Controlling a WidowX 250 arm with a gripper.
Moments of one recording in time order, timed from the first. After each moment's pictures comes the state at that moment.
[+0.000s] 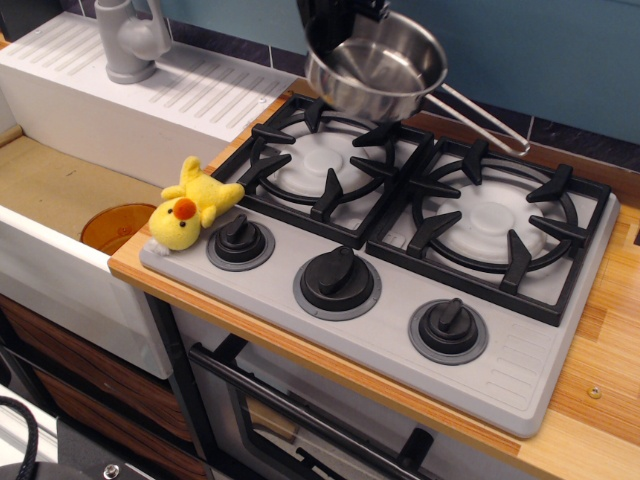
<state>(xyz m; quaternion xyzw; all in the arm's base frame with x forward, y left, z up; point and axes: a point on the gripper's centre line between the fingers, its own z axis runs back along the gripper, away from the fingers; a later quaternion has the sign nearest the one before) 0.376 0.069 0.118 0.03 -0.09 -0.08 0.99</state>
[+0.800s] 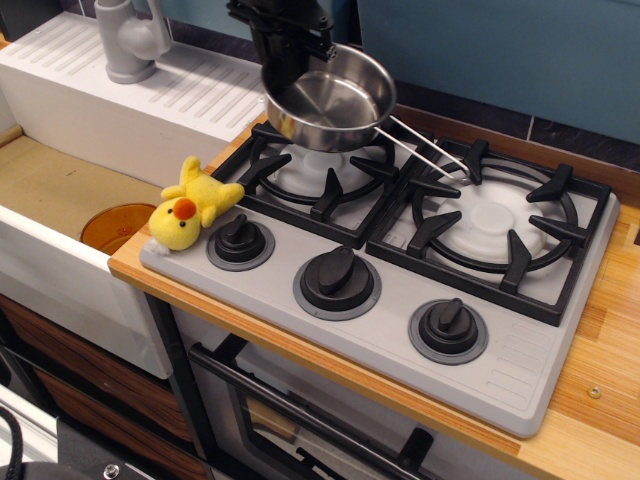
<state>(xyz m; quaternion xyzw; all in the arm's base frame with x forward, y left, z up) 0.370 0.103 0.089 0.03 -0.12 -0.08 0.99</state>
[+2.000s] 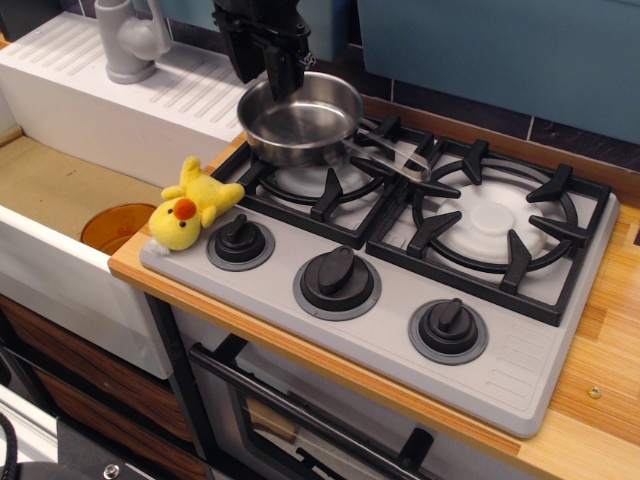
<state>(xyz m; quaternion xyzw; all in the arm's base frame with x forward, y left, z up) 0.367 0.105 0.079 0.01 -0.08 -0.11 0.99</state>
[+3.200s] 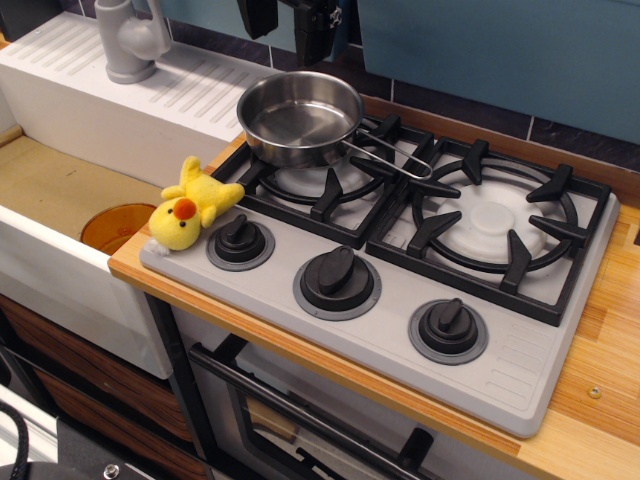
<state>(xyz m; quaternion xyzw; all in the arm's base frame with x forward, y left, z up) 0.370 0.095 0.116 0.04 -0.05 -0.12 0.99</state>
